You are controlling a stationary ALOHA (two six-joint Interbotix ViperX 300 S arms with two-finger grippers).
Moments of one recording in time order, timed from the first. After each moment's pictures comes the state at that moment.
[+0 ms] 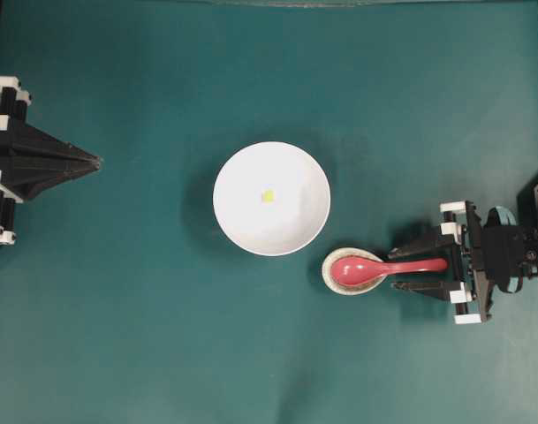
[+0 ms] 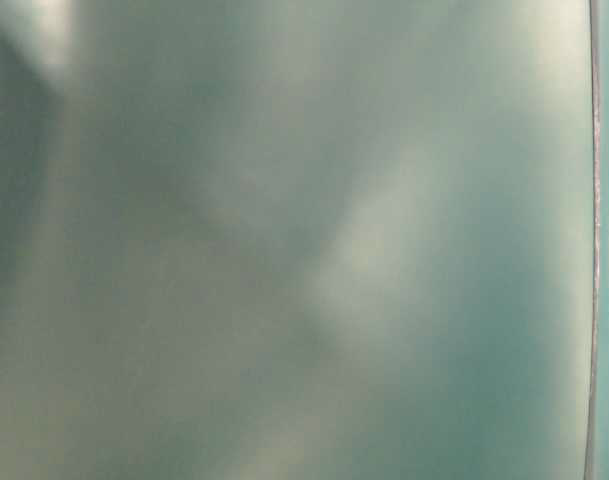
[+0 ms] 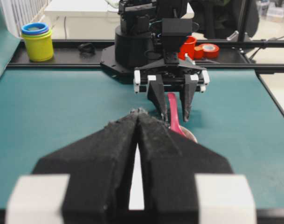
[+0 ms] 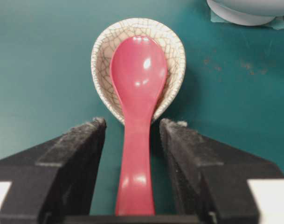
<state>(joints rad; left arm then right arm) 0.00 -0.94 1.18 0.01 -0.25 0.00 0.50 0.18 1.33 0.46 -1.16 -0.03</state>
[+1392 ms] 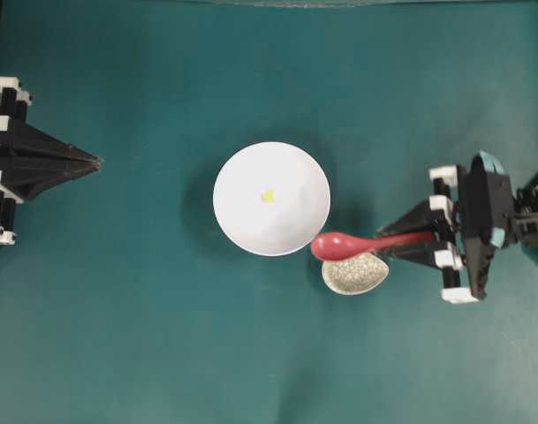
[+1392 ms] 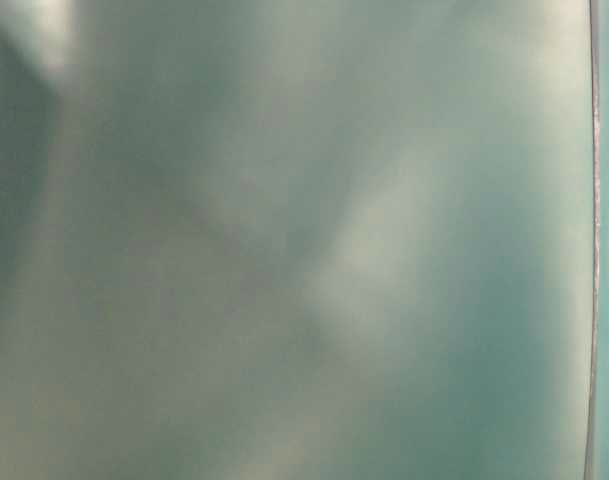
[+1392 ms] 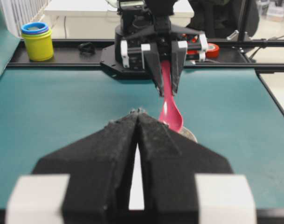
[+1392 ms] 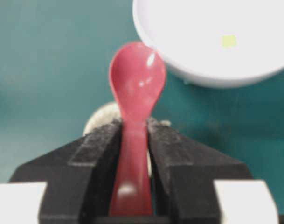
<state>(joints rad) 0.00 -0.94 1.18 0.01 -0.25 0.00 0.22 -0.38 1.14 0.47 -0.33 -0.25</state>
